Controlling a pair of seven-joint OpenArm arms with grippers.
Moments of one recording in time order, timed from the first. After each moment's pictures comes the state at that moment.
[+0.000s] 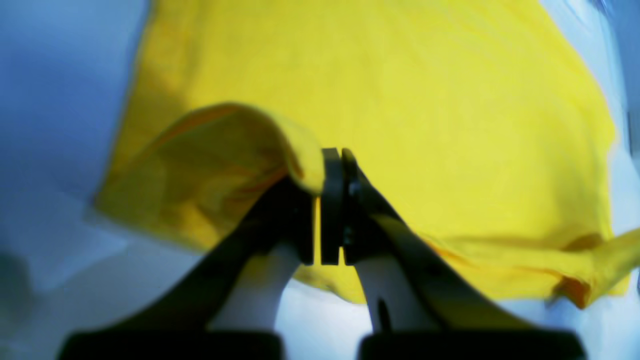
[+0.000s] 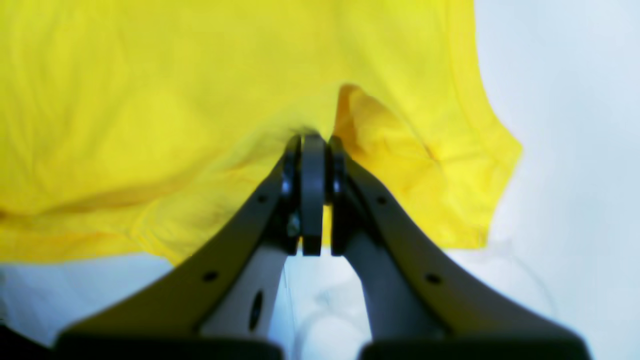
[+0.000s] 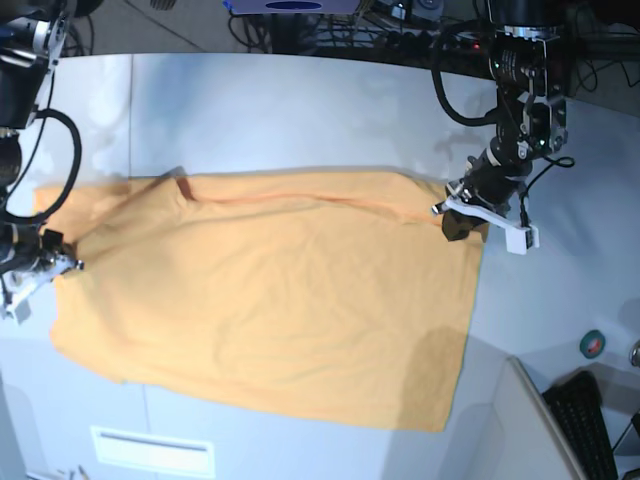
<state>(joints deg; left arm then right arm) 10.3 -11.1 -11.6 82.4 -38.7 -10.2 30.4 8.9 17.3 20.2 74.9 25.8 13.2 -65.2</state>
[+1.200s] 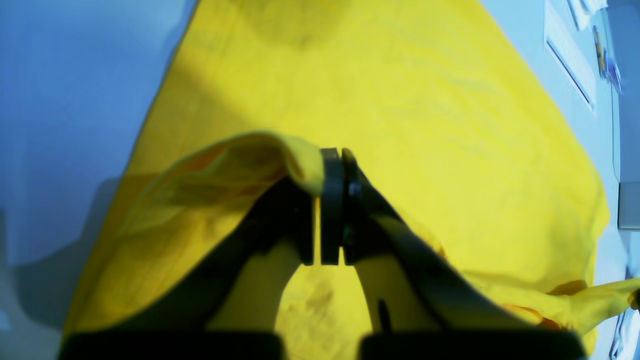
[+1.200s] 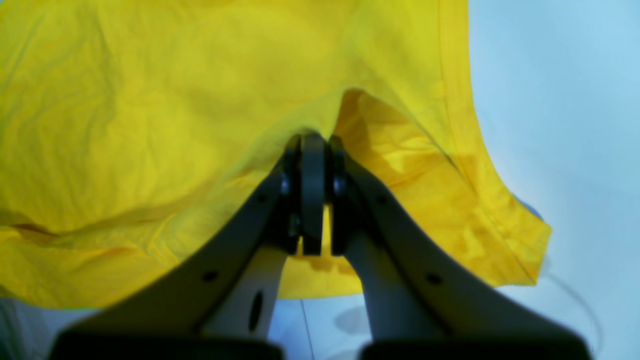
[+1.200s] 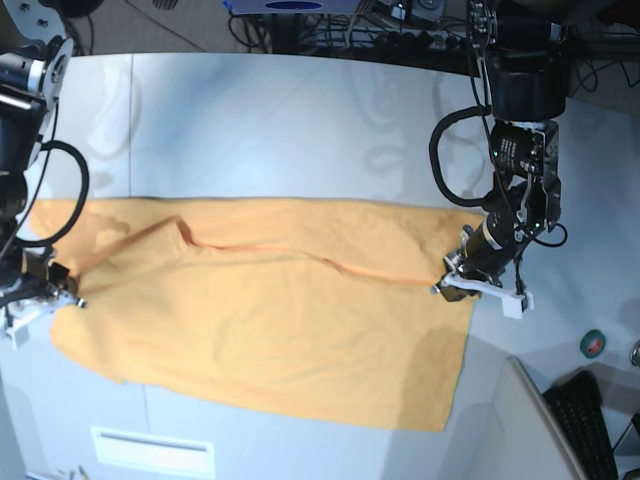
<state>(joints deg) -8.3 -11.0 -10.6 63.7 -38.9 -8.6 29.9 17.2 17.2 19.4 60.5 25.4 11.3 -53.6</state>
